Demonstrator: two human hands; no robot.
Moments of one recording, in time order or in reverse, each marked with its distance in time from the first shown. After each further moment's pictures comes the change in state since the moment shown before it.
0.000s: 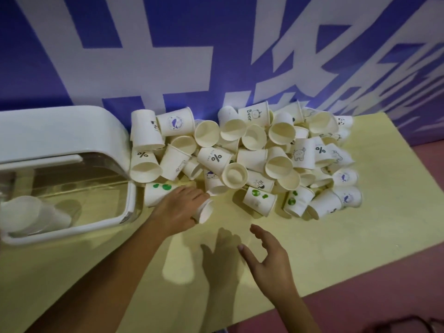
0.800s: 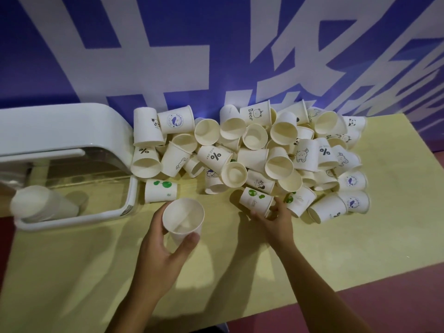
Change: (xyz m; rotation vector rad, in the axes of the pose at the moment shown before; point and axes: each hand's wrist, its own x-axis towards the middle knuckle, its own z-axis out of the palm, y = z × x) left_hand -0.083 0.129 -0.060 -1.052 0.555 -0.786; right_hand 0.117 0.044 -0.011 0.203 0.099 0.115
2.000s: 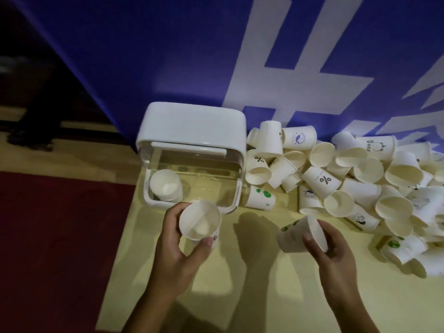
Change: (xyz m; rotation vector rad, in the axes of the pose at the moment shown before) left_hand -0.006 -0.037 -0.189 -0.140 0.239 0.072; right_hand -0.135 -0.131 0.092 0.168 -0.127 -0.157
